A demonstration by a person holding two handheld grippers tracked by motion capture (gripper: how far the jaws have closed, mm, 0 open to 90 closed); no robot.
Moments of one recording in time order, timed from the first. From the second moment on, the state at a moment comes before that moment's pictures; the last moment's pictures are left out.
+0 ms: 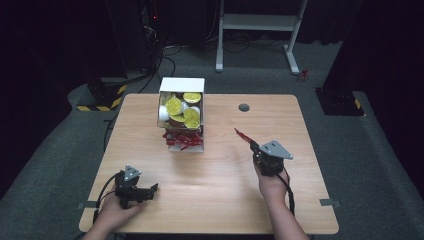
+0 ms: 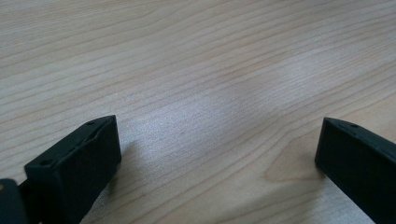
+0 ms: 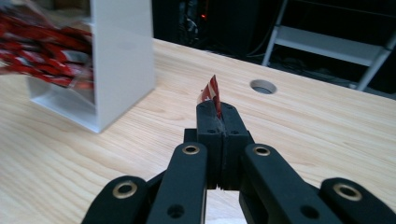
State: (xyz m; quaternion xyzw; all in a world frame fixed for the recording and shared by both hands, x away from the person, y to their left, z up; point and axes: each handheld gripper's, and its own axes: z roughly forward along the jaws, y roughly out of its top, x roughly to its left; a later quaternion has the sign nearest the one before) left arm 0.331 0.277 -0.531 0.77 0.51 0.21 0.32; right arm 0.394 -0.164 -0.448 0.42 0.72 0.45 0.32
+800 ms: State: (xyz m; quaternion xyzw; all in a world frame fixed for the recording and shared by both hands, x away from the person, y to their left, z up) left arm 0.331 0.277 -0.531 0.77 0.51 0.21 0.32; right arm 0.420 -0.200 -0.476 0.49 0.70 0.41 0.34
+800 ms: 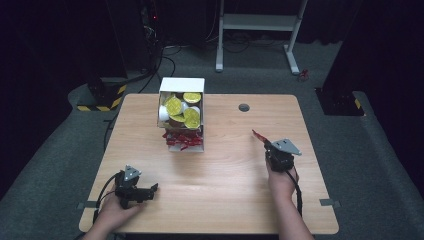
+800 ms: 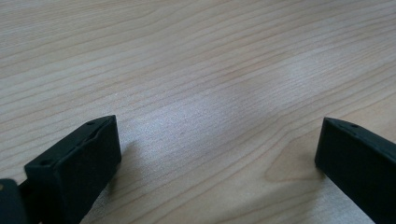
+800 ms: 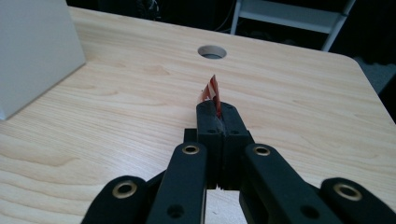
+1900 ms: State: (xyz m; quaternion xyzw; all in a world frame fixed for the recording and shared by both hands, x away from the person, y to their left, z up) left arm 0.331 0.278 -0.531 0.77 0.51 0.21 0.32; right arm 0.431 -0.199 -0.520 0.53 0.72 0.34 0.29
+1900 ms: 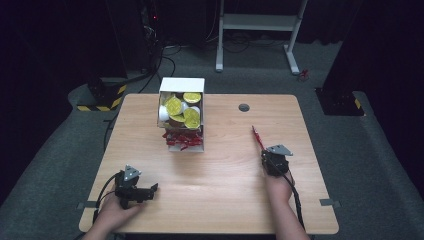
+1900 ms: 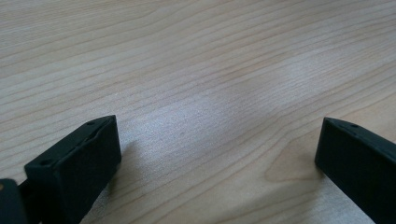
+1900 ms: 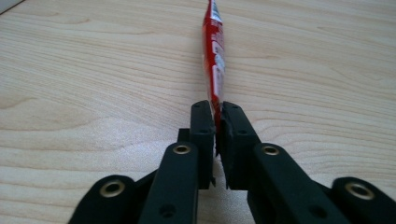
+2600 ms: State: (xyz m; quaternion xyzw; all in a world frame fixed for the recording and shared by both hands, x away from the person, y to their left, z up) left arm 0.331 0.278 -0.531 0.77 0.51 0.21 0.32; right arm 0.424 -0.193 -0.503 0.51 0.72 0.38 0.26
